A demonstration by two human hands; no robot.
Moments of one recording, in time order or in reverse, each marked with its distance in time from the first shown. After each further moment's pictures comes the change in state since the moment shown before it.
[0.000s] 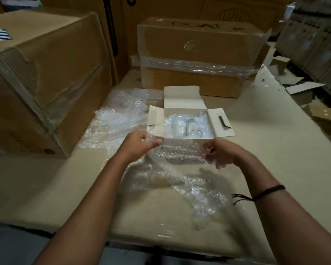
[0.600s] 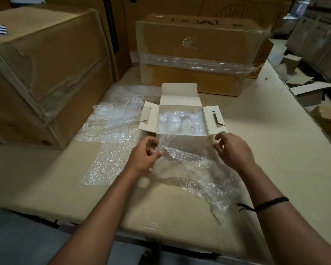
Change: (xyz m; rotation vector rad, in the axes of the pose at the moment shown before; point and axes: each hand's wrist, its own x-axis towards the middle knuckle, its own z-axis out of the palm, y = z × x) left_hand -0.038 0.005 0.070 -0.181 0.106 -0.054; right_hand -0.006 0.063 0.001 -0.371 0.616 -0.082
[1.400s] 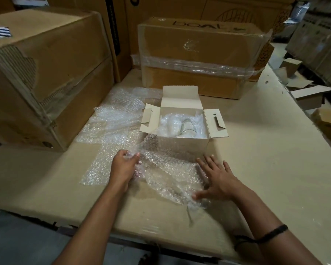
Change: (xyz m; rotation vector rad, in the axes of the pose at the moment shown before) left_hand -0.018 -0.017 -0.024 -0.262 0.340 -0.336; right_hand -0.054 -0.022 0.024 -0.097 -0.566 -0.216
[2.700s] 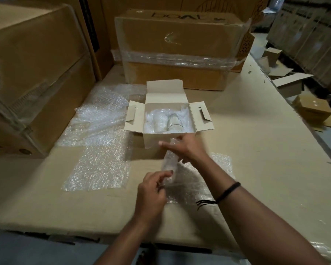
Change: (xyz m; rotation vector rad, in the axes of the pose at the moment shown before) left_hand -0.094 -0.031 0.062 0.204 -0.214 0.535; right_hand 0.040 -0.065 -0.061 0.877 0.244 0.263
